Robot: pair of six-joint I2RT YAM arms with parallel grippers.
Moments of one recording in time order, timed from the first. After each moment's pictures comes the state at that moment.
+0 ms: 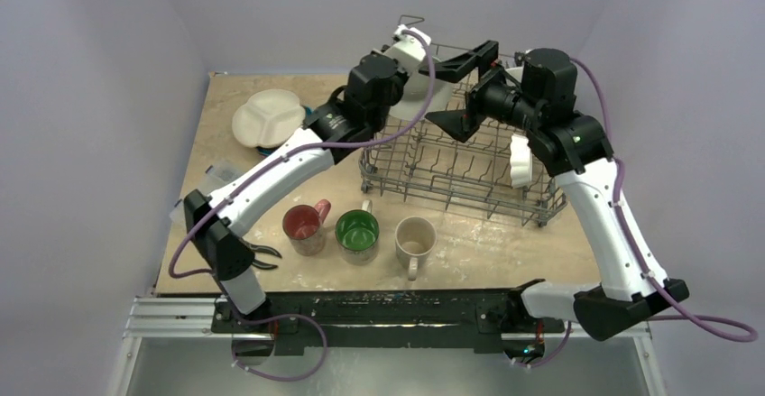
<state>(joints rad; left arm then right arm) -0.81 1.67 1.80 -0.30 -0.58 0.25 0.39 1.28 1.71 -0.72 -0.41 1.42</state>
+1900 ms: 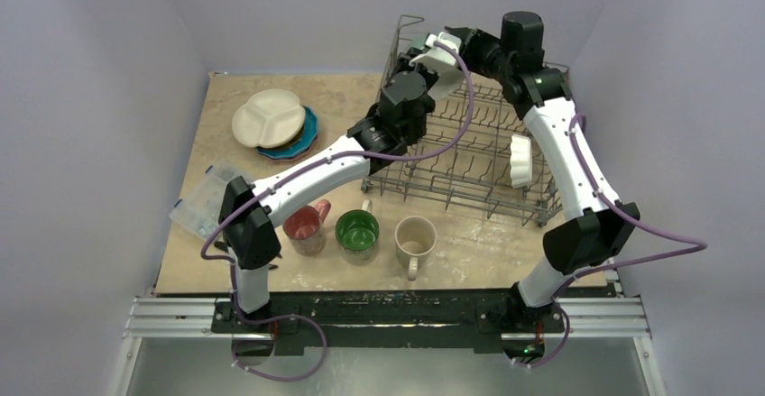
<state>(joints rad) -0.92 1.87 1.83 0.20 -0.84 0.49 0.25 1.65 1.86 -0.58 -0.10 2.11</state>
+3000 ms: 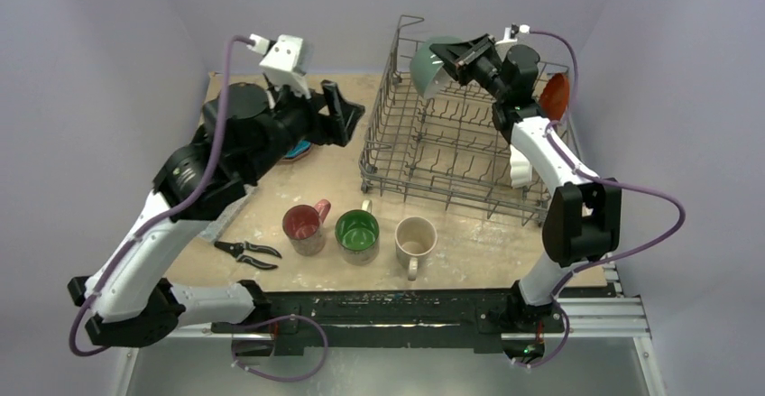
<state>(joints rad) -0.87 1.22 1.77 -0.67 -0.32 -0.31 0.18 1.68 1.42 0.29 -0.40 1.37</state>
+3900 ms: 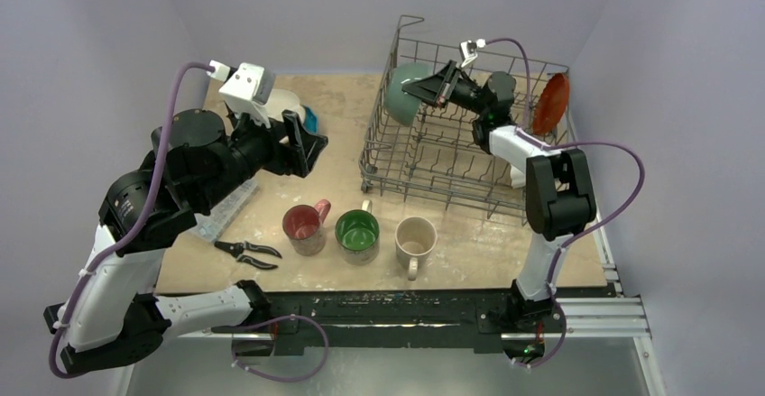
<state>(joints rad) -0.85 1.04 1.78 -0.97 -0.30 -0.31 0.21 1.90 1.29 0.90 -0.91 1.29</state>
